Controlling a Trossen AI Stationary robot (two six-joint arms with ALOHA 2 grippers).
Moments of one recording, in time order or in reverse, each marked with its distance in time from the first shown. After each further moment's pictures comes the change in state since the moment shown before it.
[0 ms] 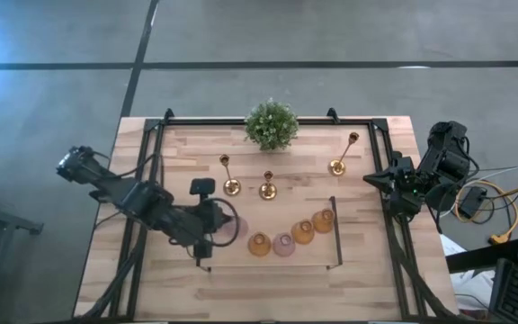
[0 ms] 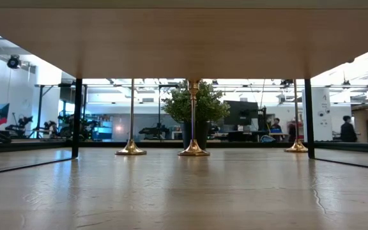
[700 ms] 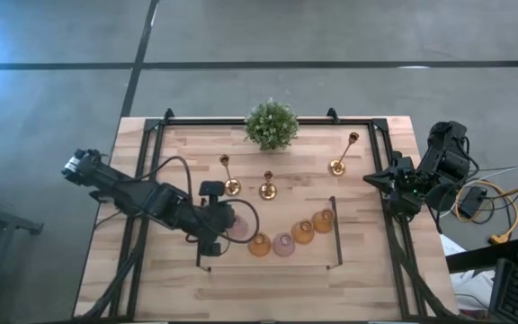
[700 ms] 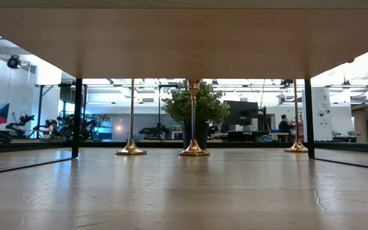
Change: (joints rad) left arm 0.066 0.072 -0.032 -0.032 0.110 -0.008; right arm 0.000 0.000 0.000 0.000 0.000 0.000
